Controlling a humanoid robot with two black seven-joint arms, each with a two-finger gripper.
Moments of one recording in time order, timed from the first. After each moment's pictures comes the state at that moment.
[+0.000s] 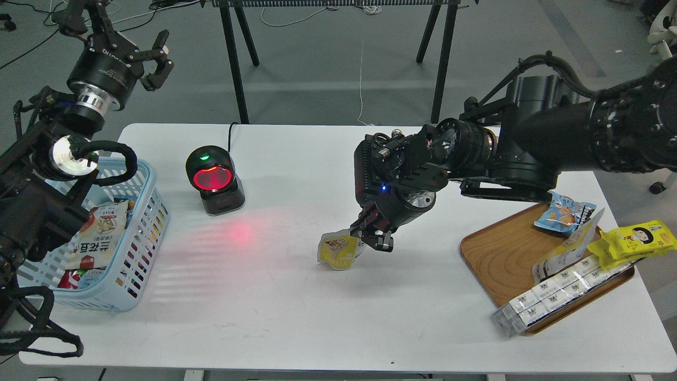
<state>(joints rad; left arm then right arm) -0.84 0.38 -0.89 -0.58 0.03 -0.49 -0.27 1.74 0.00 -0.89 1.11 -1.49 0.02 0.49</state>
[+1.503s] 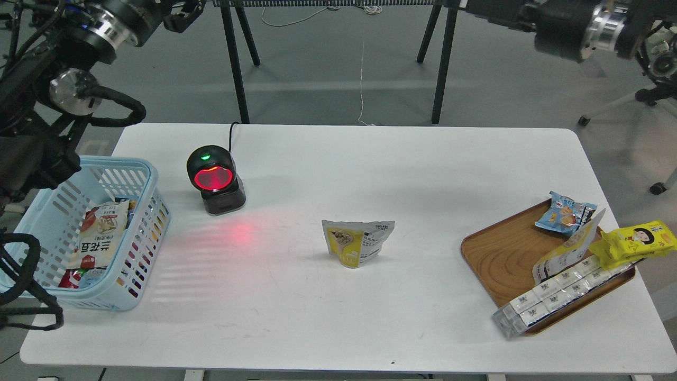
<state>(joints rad) -1.14 0.42 -0.74 -0.78 0.48 -0.49 -0.25 1.52 -0.81 -0.22 1.13 -0.61 0.12 0.49</state>
